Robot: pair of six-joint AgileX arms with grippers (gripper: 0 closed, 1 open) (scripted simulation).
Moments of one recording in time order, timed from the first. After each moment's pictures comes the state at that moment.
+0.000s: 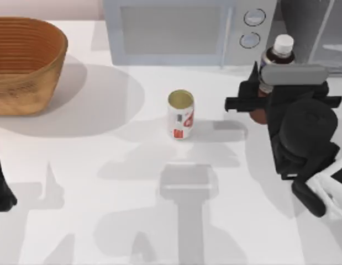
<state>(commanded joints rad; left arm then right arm) 0.00 0.00 0.00 0.00 0.00 0.00 0.55 1.99 0.65 1.33 0.58 0.00</state>
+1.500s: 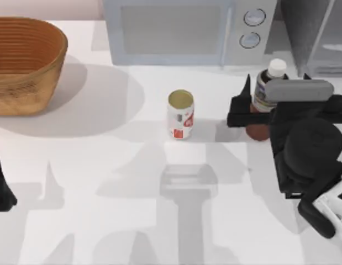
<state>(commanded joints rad) 0.00 0.00 0.00 0.00 0.00 0.00 0.60 1.94 0.55 1.38 0.63 0.00</state>
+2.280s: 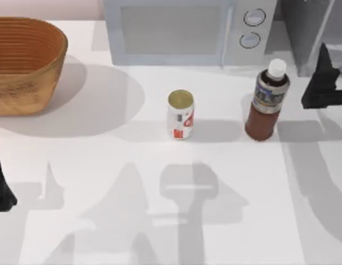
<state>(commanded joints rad) 0.00 0.00 0.00 0.00 0.00 0.00 0.41 1.20 0.37 0.90 0.40 0.01</state>
